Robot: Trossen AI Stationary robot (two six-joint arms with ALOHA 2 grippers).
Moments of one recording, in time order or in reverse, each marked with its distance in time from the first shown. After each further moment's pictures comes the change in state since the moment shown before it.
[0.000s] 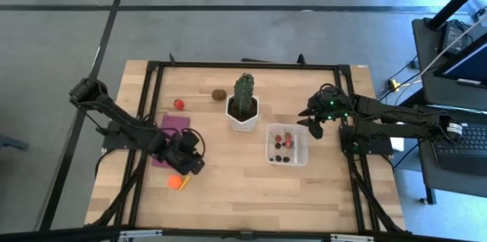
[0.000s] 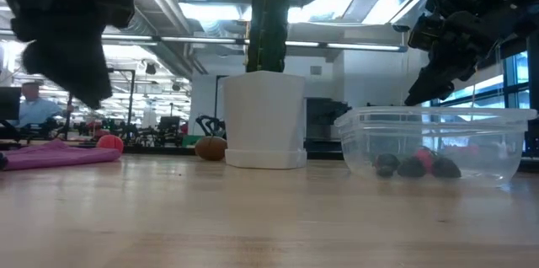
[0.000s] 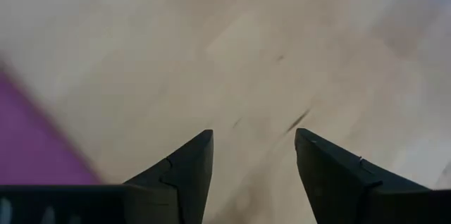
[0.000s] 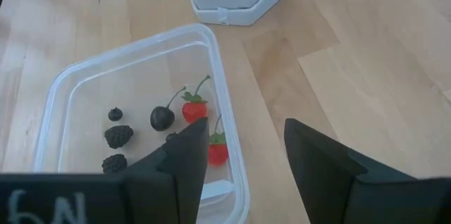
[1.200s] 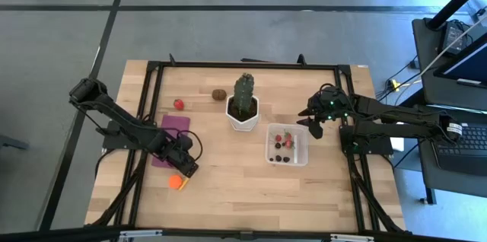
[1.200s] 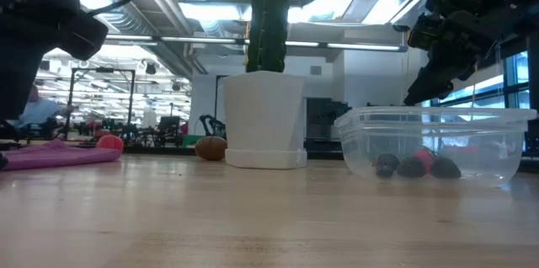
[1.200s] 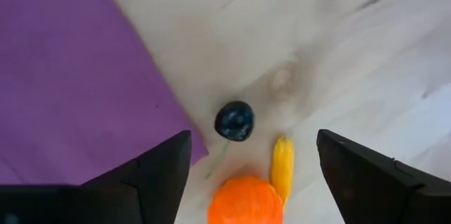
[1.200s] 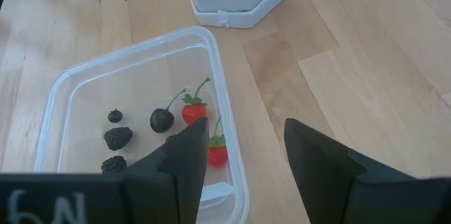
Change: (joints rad) left arm 0.022 0.001 0.000 -0.146 0.402 -0.214; right arm 0.000 0.000 0.000 0.007 0.001 -0.004
